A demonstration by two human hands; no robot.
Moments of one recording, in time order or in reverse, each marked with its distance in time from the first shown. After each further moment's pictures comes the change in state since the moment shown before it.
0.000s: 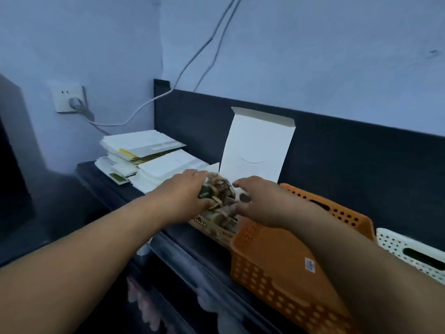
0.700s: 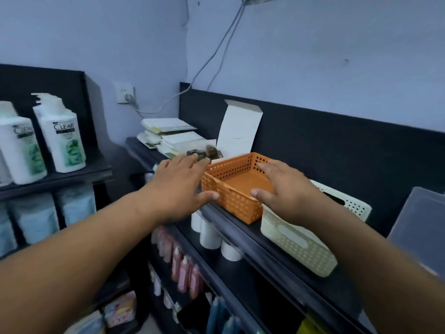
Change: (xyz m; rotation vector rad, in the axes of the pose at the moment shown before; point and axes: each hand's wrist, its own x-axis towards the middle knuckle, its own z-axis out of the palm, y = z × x) left_hand -0.246 0.214 -0.008 0.239 0.125 -0.138; right_hand -0.291 0.067 -0.028 -0.034 0.146 -0.082
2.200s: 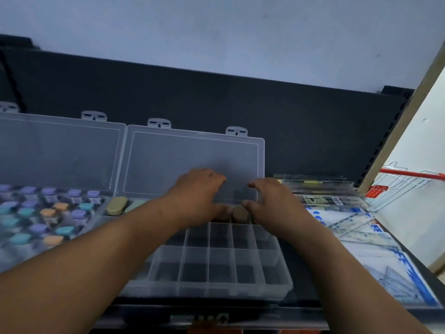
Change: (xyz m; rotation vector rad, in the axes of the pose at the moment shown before) left_hand -0.153 0.770 0.028 -0.331 -0.213 0.933; right_hand -0.617 0.448 -0.111 0.019 0.197 0.889
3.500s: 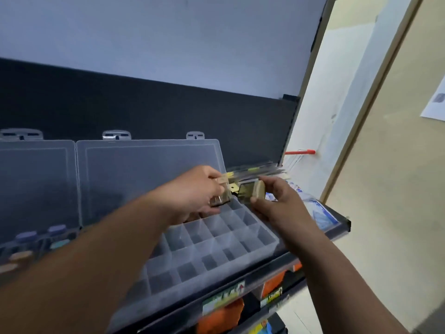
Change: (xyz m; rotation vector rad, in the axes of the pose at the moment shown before) left_hand -0.038 -0.013 -0.047 -1.195 -0.373 -0.011; right_hand -0.090 -0.076 0.001 0.669 0.541 0.494
